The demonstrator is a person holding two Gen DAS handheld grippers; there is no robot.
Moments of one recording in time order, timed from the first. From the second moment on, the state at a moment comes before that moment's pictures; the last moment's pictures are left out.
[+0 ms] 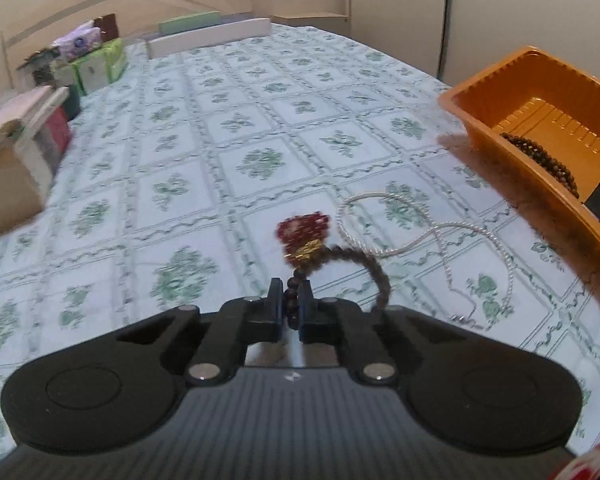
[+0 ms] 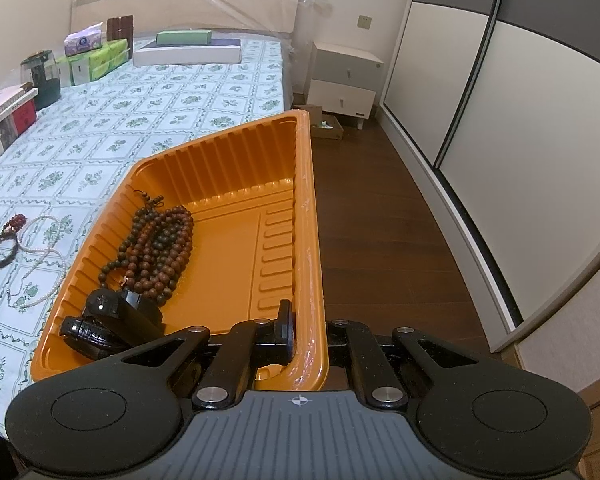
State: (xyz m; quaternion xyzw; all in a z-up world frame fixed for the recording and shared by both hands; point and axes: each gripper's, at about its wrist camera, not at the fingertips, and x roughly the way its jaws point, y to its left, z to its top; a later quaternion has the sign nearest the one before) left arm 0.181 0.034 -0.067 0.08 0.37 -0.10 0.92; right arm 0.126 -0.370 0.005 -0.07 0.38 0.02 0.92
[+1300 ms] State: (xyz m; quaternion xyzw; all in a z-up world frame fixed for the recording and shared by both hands) left arm 0.188 -0.045 0.039 0.08 0.28 -0.23 0.93; right arm 0.124 -0.367 0.010 -0.07 0.37 0.03 0.92
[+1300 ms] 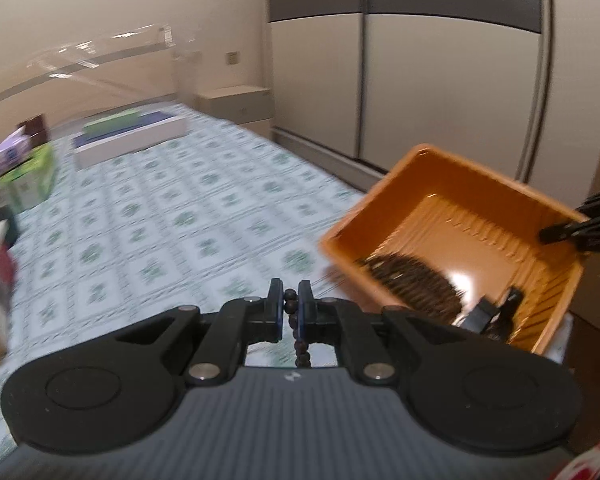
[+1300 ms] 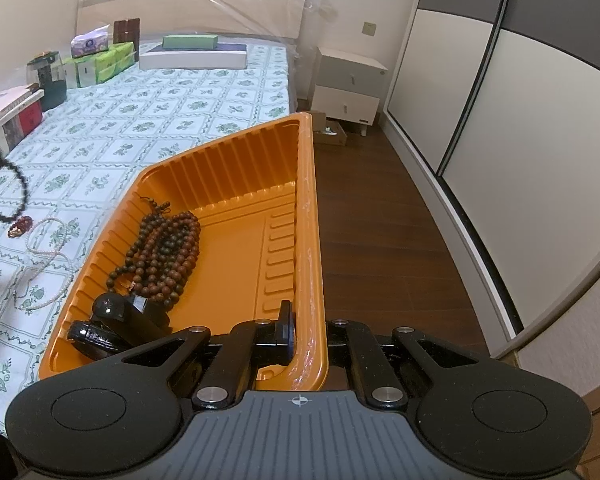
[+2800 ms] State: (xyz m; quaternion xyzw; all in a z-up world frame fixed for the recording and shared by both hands) left arm 0.215 -0.176 0.020 0.11 0.30 -0.35 0.88; right arm 0.122 -0.369 0.012 -0.07 0.37 0.03 0.93
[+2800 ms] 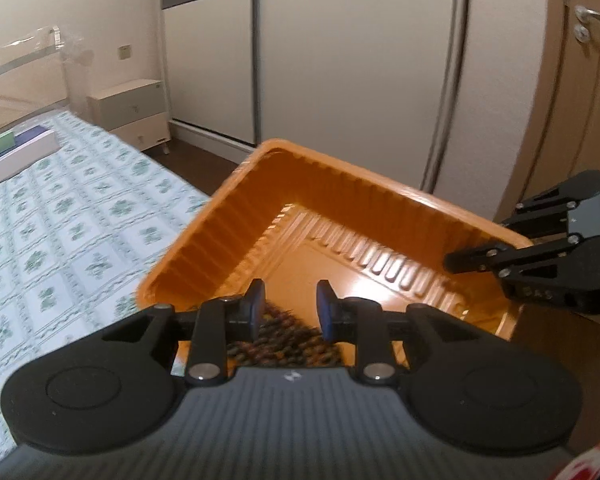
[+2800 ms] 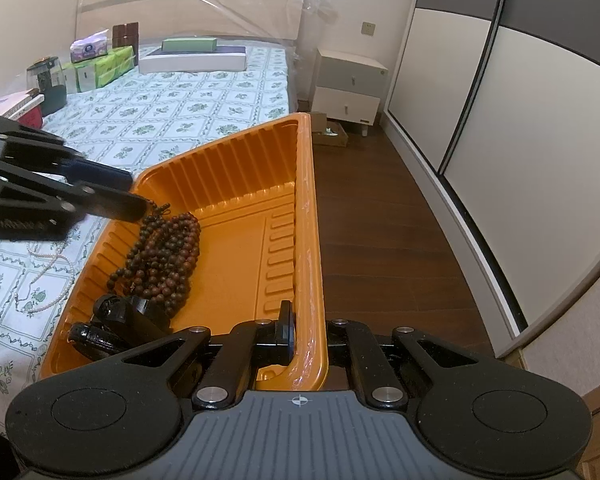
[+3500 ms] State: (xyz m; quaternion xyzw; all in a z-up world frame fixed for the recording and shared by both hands) left arm 0.193 0.013 -0.014 0.05 0.34 -0.15 0.93; right arm 0.121 -0.368 0.011 -0.07 0.37 0.03 0.93
